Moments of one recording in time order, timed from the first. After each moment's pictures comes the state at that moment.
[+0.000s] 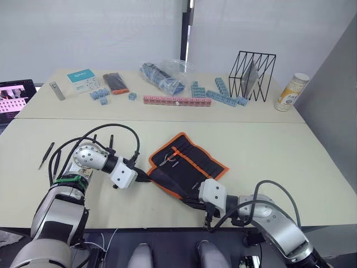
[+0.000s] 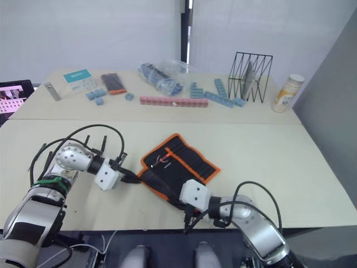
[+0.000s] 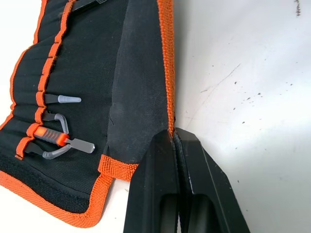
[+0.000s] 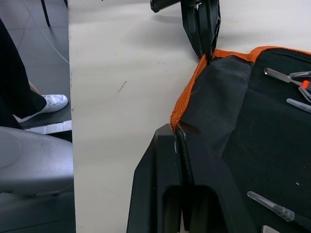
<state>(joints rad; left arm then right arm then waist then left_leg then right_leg) -0.83 0.63 -0.26 1.04 -0.02 -1.17 -1.56 -0.14 -0.57 0.37 -0.51 0.21 0.43 0.82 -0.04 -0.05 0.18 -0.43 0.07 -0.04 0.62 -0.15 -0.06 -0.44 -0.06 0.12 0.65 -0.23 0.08</state>
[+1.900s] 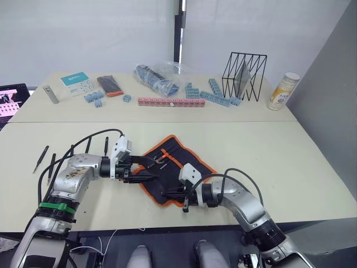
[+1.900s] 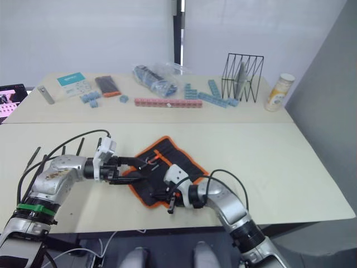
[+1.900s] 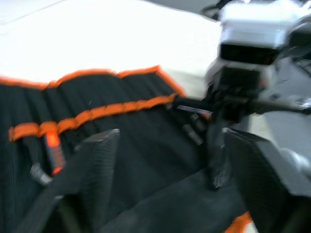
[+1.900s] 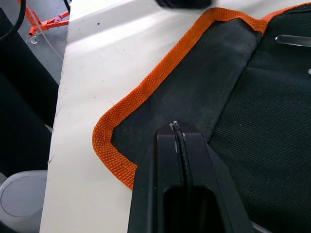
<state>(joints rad) -0.50 0.69 -0.14 0.32 -0.46 0.21 -1.34 -0.39 -0.29 0.42 -0.05 0.26 0.49 0.94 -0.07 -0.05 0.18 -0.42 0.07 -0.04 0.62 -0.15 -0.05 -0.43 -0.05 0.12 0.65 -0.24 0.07</state>
